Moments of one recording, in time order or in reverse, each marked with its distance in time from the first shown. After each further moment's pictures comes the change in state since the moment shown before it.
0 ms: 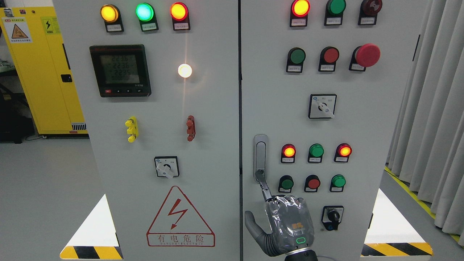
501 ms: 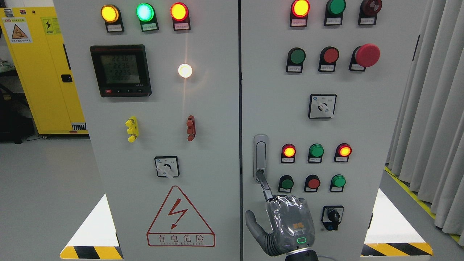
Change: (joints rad) left arm 0.000 0.000 0.000 0.000 0.000 0.000 0.000; right arm 0.000 0.000 0.000 0.000 -0.001 0.015 0.001
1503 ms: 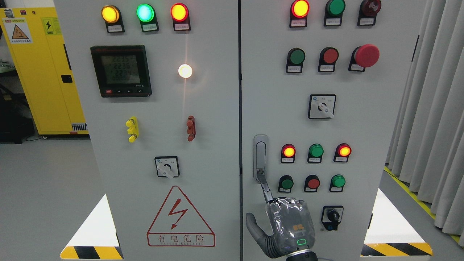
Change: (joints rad) left arm 0.000 0.000 0.000 0.000 0.000 0.000 0.000; right arm 0.009 -0.001 0.000 0.001 -0.002 0.003 0.026
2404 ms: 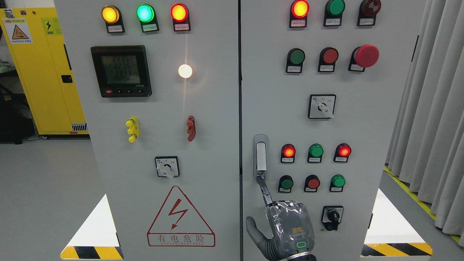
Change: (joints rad) left arm 0.000 0.000 0.000 0.000 0.000 0.000 0.000; right arm 0.012 0.000 0.001 0.001 0.000 -0.001 0.011
